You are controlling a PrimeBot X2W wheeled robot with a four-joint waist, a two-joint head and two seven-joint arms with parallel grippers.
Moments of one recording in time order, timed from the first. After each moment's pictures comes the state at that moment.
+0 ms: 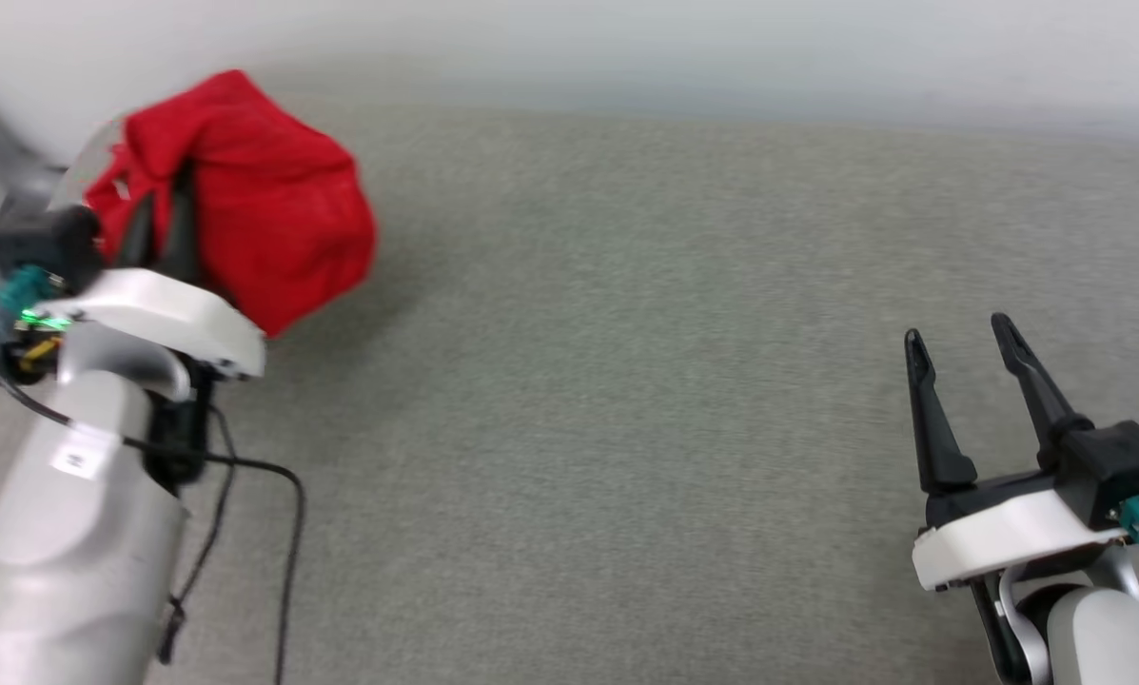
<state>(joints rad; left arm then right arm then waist) -0.67 0.41 -0.26 0.58 -0.56 0.00 -0.26 -0.13 -0.05 -0.03 -0.04 0.00 0.13 -0.11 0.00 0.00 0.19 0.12</state>
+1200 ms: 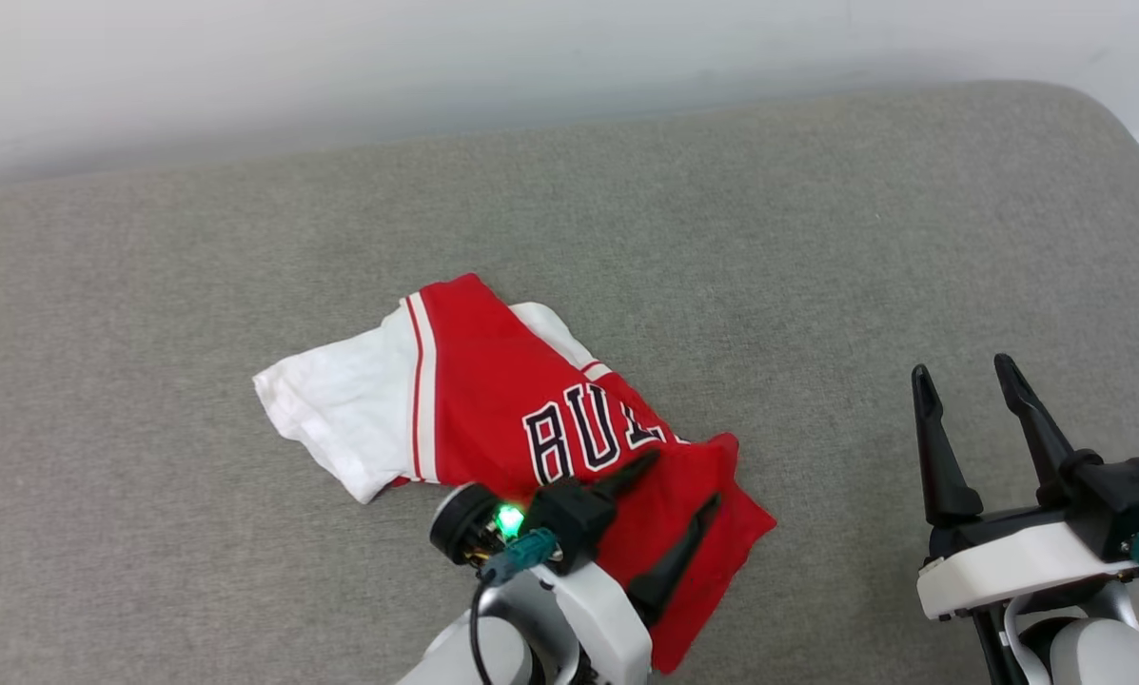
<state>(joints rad) -0.36 0.15 -0.77 0.28 -0.41 -0.08 -0.12 -0.08 -0.05 -0.04 -0.01 0.07 0.13 -0.15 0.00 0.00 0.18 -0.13</state>
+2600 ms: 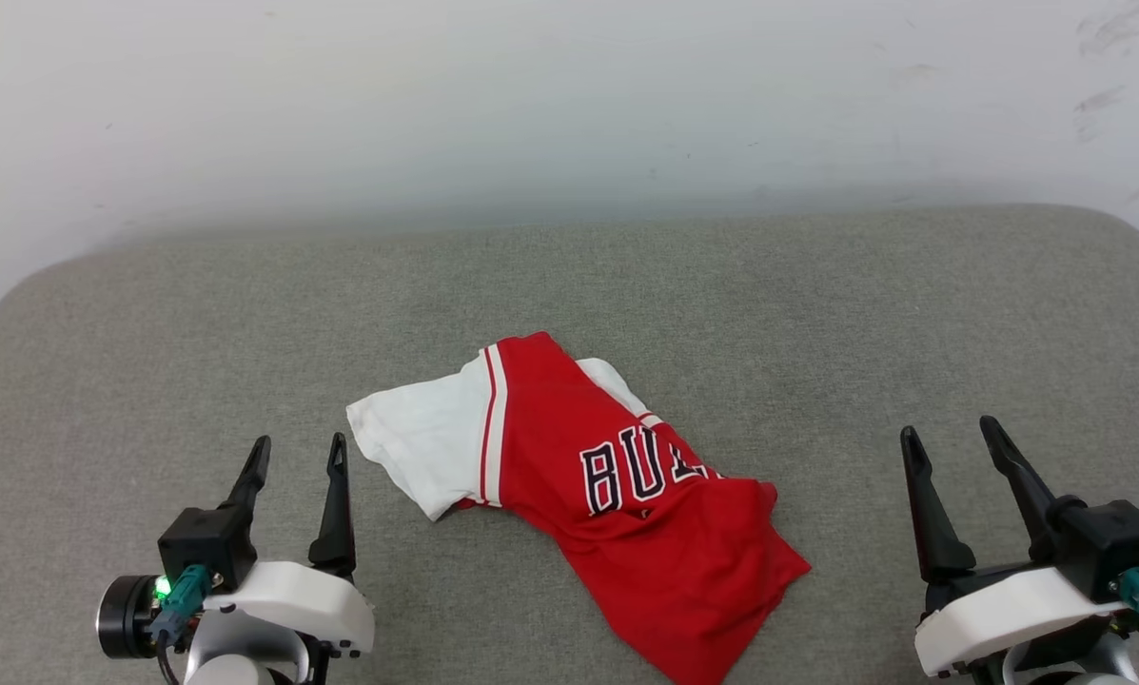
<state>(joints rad) -0.11 0.30 -0.26 0.19 -0.42 0.17 -0.26 0.03 -0.05 -0.03 -0.07 0.08 0.13 -0.06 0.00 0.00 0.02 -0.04</state>
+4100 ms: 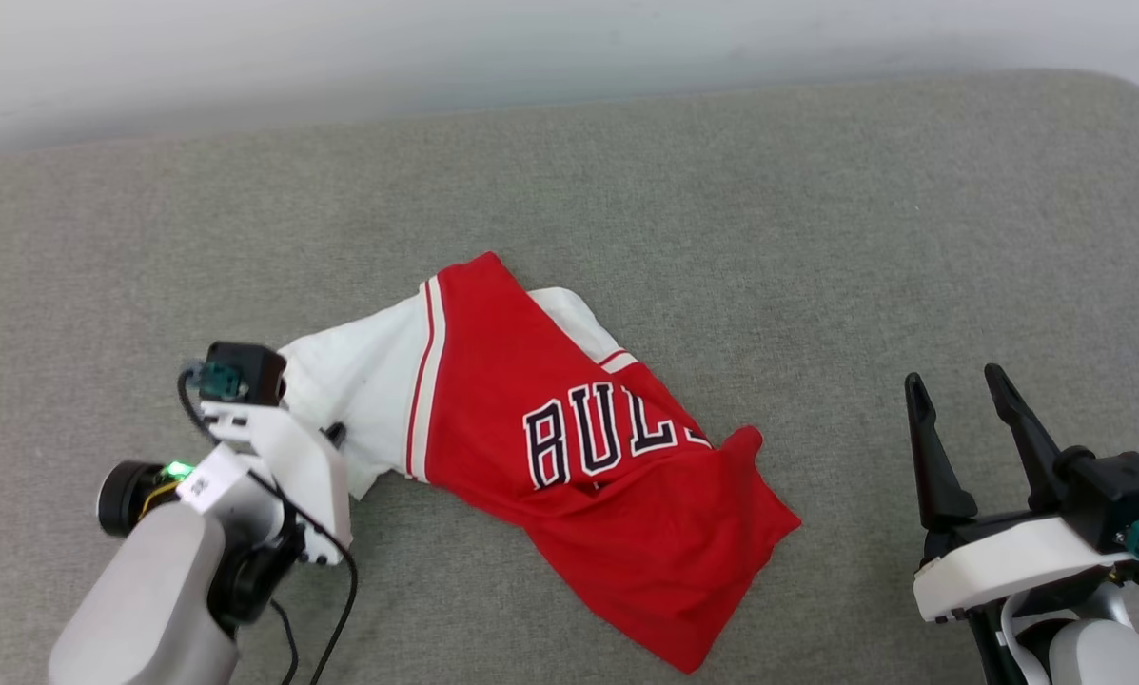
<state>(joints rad) -0.44 0.41 -0.39 0.38 -0.60 0.01 0.42 -0.08 -0.05 -0.04 0.00 0.11 0.13 -0.10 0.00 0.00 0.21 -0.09</state>
